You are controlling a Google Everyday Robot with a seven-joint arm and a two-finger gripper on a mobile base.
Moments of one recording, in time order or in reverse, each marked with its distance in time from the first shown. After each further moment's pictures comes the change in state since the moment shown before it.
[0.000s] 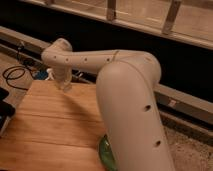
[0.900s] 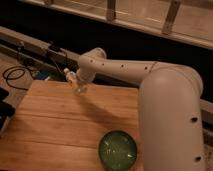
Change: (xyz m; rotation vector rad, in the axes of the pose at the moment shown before) arm 0.059 -0.061 -0.003 -0.128 -0.154 0.150
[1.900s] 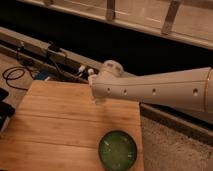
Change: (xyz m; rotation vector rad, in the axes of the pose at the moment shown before) arm 0.112 -0.008 -0.114 0.332 0.009 0.266
